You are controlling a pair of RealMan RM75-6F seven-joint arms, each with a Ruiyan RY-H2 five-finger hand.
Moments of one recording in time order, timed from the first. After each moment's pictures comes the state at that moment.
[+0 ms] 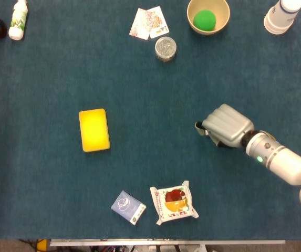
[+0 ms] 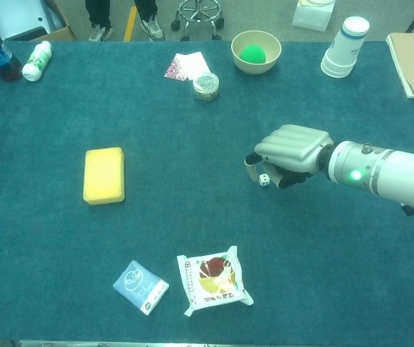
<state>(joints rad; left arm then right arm) -0.11 -1.14 -0.03 -1.67 1.45 1.46 0.19 0.84 -1.41 -0.02 -1.70 -1.04 0.70 -0.58</state>
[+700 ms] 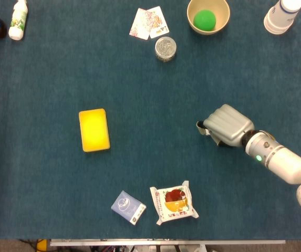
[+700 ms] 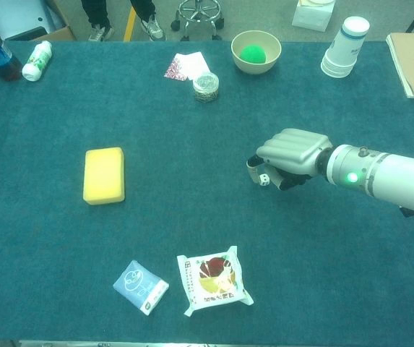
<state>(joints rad) -0.10 -1.14 -0.04 -1.65 1.44 1.45 0.16 0.86 -1.44 -0.06 -1.66 -1.02 0.72 -0.55</state>
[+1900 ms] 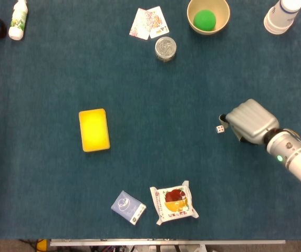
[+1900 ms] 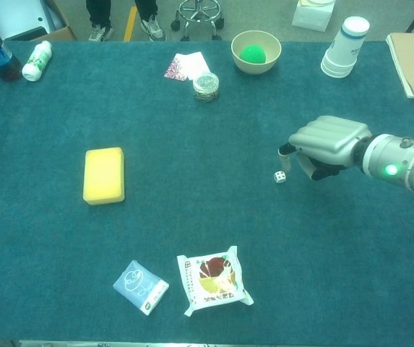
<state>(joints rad) -0.10 -1.15 -0.03 -1.65 1.44 1.44 0.18 0.87 -1.30 -0.13 -1.81 -0.90 0.84 -0.65</state>
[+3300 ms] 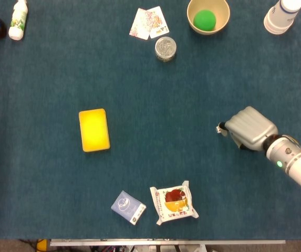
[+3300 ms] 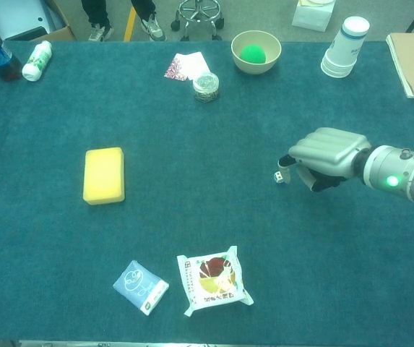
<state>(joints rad) -0.10 -1.15 -0.04 -1.64 1.43 1.44 0.17 0.85 -1.32 -0.15 -1.80 -0.93 0.82 -0.64</state>
